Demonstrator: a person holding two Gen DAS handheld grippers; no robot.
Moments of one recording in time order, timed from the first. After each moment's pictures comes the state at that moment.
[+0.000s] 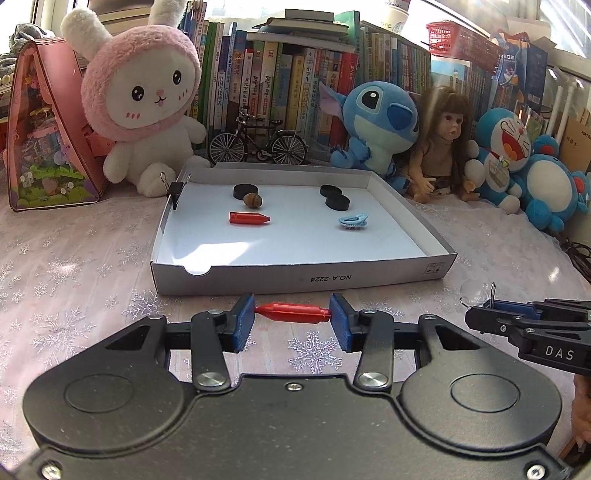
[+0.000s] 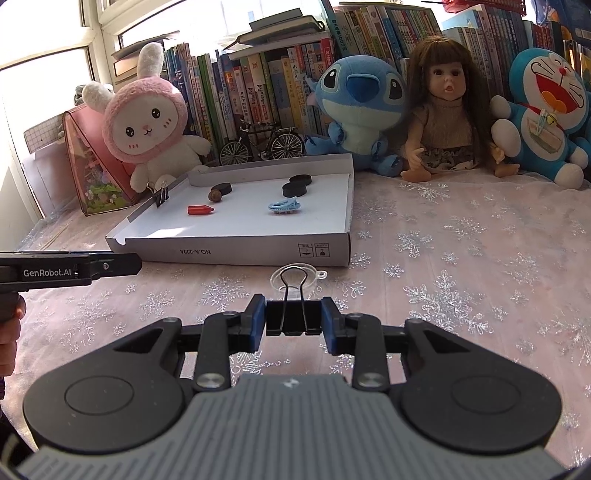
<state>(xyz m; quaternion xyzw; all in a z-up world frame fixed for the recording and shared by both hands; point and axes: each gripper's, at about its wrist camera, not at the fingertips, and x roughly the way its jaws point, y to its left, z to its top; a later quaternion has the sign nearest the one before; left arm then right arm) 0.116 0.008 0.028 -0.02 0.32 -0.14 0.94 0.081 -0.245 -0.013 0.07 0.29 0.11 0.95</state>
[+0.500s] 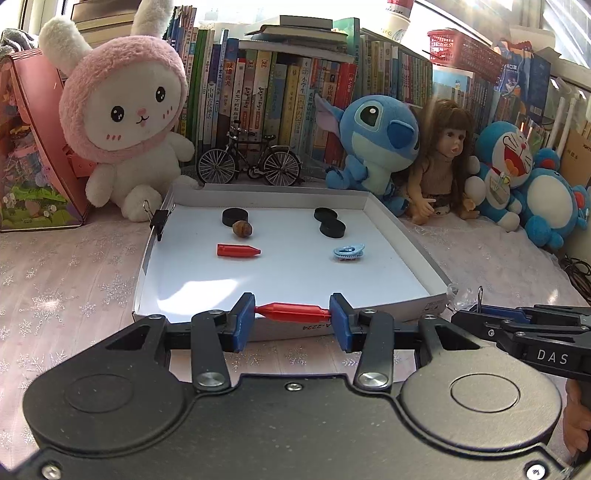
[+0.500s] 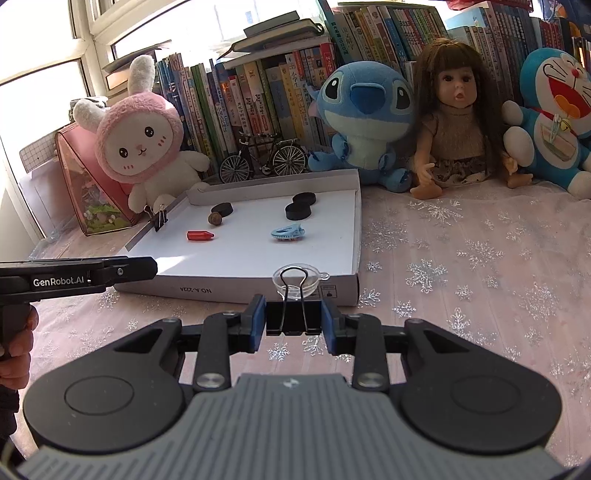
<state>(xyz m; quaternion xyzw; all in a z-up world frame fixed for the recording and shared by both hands) 0.153 -0.003 0.045 -0.03 0.31 -0.15 0.94 0.116 -0.245 0.004 0.09 0.29 0.12 0.94</state>
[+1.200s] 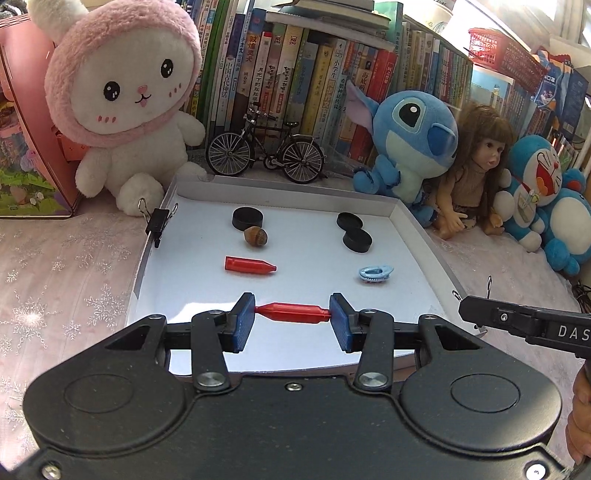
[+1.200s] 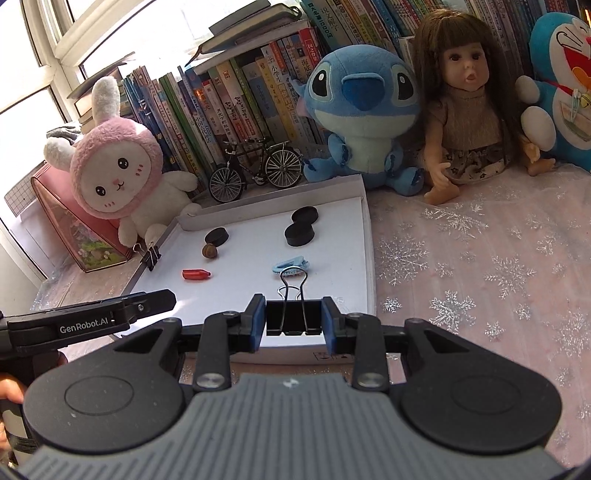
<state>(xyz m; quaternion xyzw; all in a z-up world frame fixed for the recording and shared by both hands) 0.219 0.000 0.039 -0.06 0.36 -0.13 0.92 0.182 -0.251 0.021 0.16 0.33 0.12 0.92</state>
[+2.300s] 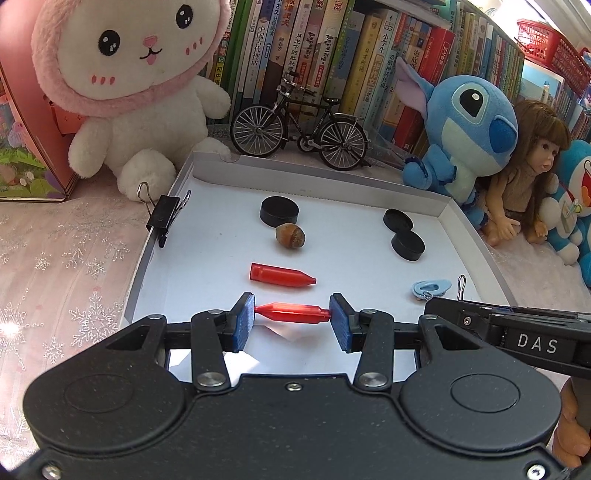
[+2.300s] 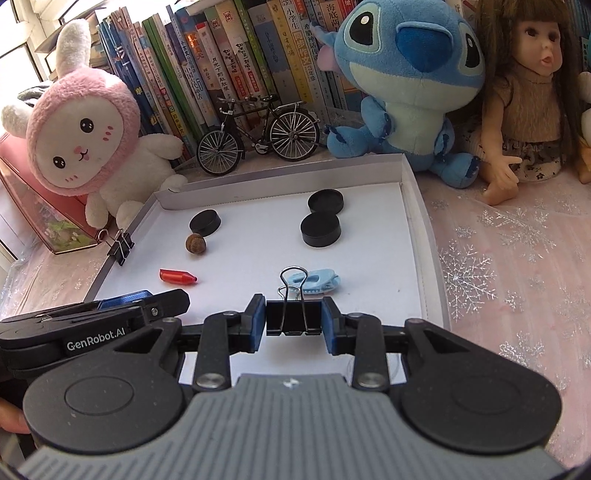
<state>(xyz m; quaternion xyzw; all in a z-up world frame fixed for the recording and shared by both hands) 0.272 0.000 0.006 -0.07 0.39 -0.09 0.91 0.260 -0.201 -0.004 0.12 0.39 0.11 0.91</state>
